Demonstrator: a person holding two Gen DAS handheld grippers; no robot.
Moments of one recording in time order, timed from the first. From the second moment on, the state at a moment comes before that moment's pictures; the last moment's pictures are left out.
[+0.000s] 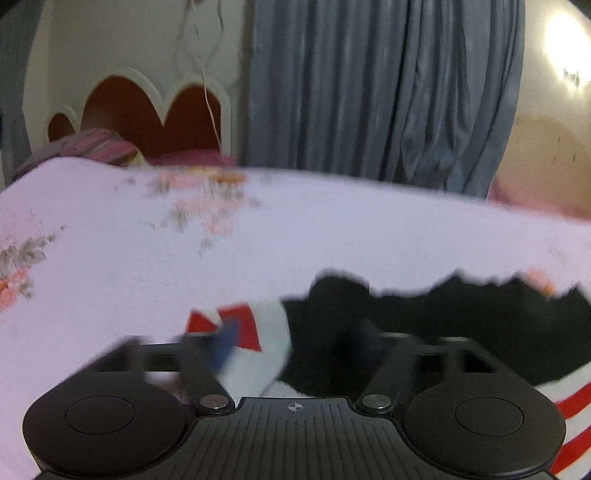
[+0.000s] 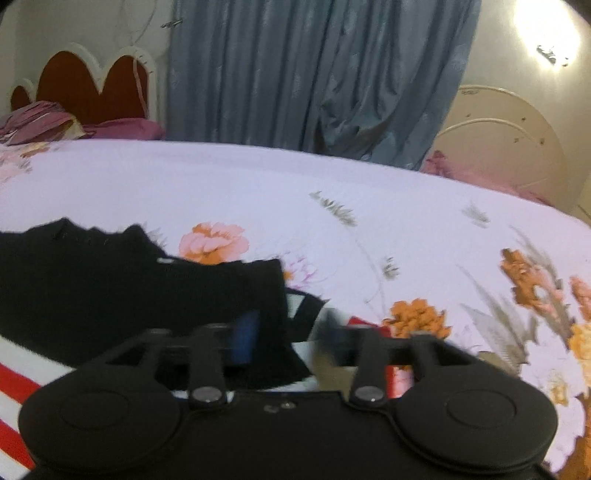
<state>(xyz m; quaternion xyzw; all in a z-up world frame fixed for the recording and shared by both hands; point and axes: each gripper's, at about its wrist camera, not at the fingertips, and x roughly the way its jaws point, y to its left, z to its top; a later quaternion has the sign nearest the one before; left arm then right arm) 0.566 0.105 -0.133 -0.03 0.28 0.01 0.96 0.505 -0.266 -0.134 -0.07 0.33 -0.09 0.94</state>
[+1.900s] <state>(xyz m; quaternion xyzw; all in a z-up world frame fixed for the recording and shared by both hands) 0.447 0.025 -0.135 0.05 0.33 -0.11 0.94 0.402 -0.184 -0.122 -0.05 0.36 0.02 0.93</state>
